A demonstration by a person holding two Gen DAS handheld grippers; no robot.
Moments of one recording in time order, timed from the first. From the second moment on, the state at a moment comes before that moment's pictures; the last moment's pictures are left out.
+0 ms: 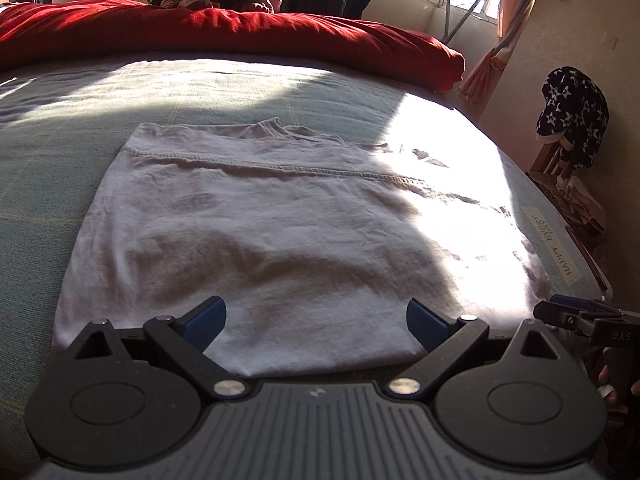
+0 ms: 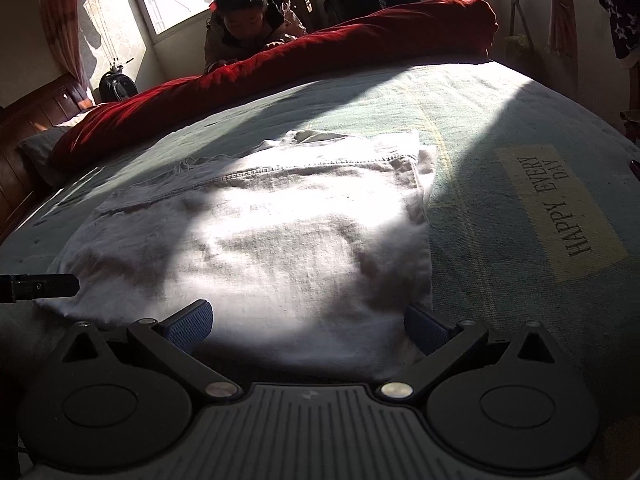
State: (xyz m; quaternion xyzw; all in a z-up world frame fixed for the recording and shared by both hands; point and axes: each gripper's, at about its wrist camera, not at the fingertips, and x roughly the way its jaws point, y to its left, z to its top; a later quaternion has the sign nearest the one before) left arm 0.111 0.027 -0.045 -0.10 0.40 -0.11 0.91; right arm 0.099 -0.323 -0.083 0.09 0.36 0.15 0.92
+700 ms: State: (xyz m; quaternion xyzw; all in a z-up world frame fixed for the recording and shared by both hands) left arm 0.157 0.090 -0.043 -0.17 0.38 -0.11 0.90; right arm 0.087 -0.310 -0.068 0.06 0.37 0.13 0.92
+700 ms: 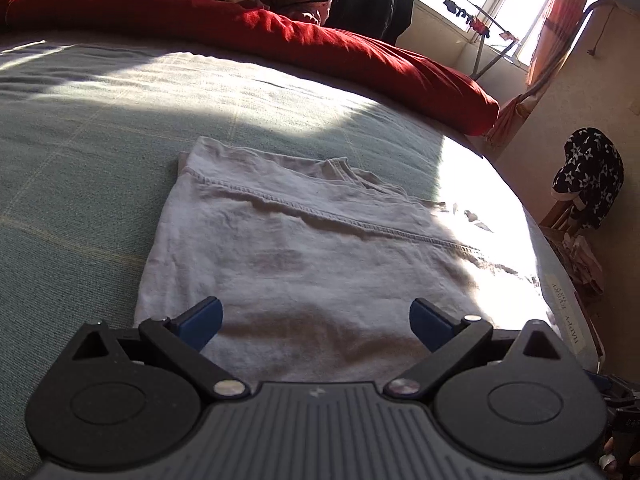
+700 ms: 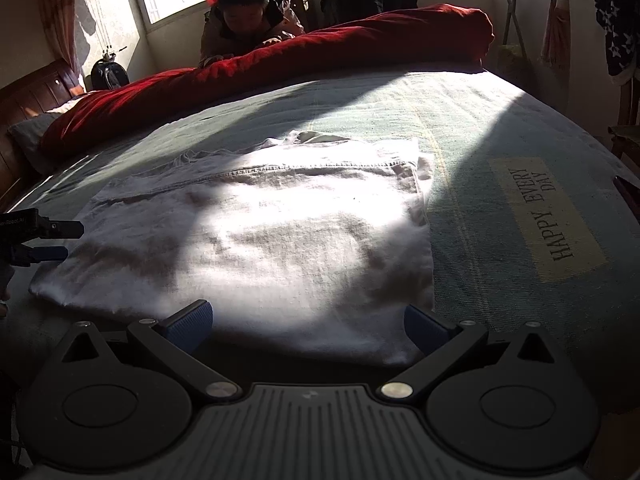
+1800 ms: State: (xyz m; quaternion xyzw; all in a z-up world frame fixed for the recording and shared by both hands) left arm 0.194 0.091 -0.053 -0.16 0.40 -0.09 0.90; right arm 0.090 -0.305 -0.064 0.05 0.38 0.12 0.92
